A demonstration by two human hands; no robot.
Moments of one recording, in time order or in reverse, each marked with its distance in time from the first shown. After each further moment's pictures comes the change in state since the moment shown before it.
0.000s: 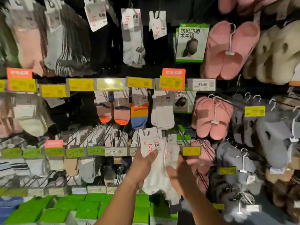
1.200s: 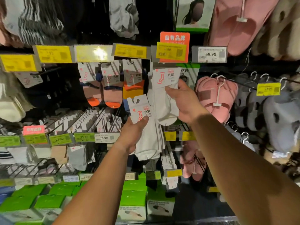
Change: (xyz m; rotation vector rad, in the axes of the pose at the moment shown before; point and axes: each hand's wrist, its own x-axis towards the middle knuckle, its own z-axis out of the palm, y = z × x) left_hand 0.070 0.018 -0.013 0.030 -0.003 0.070; right_hand 0.133 -0.081 -0.049 0.869 -0.148 -0.090
